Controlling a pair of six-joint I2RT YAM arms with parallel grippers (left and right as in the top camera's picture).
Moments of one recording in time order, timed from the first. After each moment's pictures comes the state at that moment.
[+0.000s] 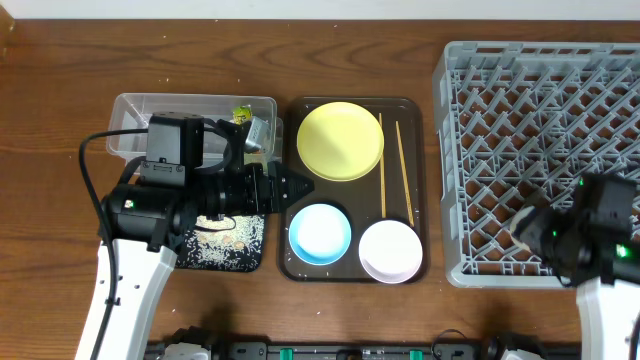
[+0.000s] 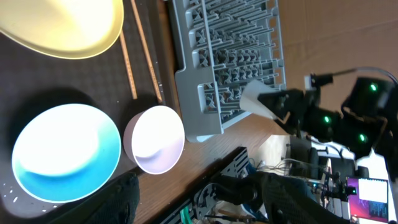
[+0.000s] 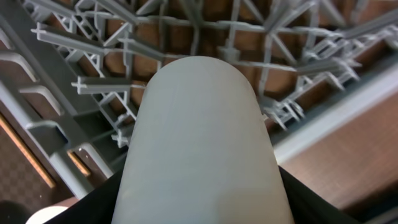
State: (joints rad) left arm -0.15 1.15 1.14 -0.96 0.88 -0.37; right arm -0.25 1.03 0.90 -1.07 0.00 0.46
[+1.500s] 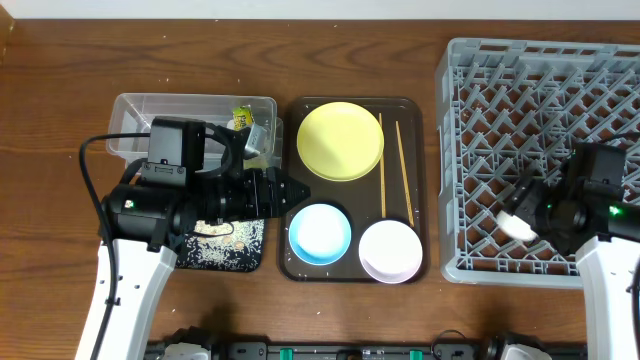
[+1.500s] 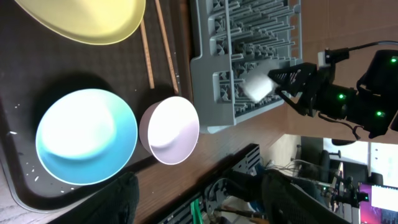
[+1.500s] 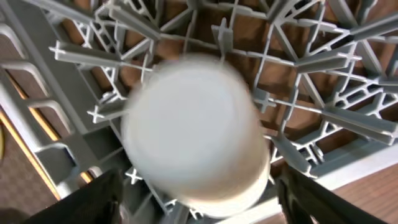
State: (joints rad) left arm -0.15 1.15 1.14 -1.02 0.82 -0.35; right arm -0.23 1.17 0.94 -0.97 -0.03 0.41
